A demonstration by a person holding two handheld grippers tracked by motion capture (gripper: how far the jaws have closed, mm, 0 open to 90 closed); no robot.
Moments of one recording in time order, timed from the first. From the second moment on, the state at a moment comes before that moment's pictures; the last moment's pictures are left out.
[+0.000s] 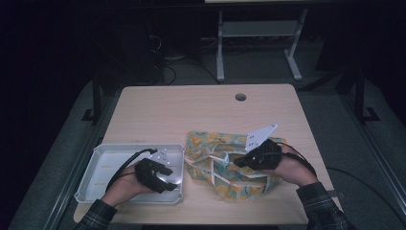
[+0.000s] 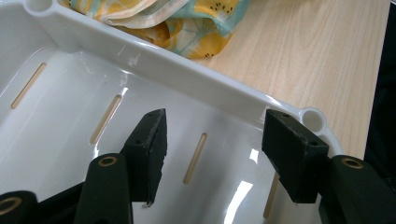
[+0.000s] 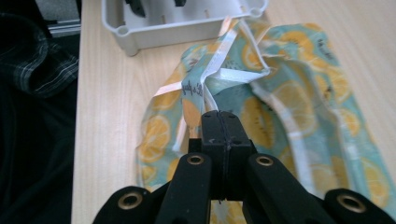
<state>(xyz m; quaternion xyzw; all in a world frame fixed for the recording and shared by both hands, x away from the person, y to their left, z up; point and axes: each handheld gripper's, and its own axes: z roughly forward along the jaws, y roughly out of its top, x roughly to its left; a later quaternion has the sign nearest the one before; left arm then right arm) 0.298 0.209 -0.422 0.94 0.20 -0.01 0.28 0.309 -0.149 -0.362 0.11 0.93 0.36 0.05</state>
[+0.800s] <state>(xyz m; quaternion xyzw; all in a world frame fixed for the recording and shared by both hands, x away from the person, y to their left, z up) 0.300 0.212 -0.421 0.94 0.20 -0.01 0.29 0.376 -0.169 -0.343 0.18 0.90 0.39 0.07</state>
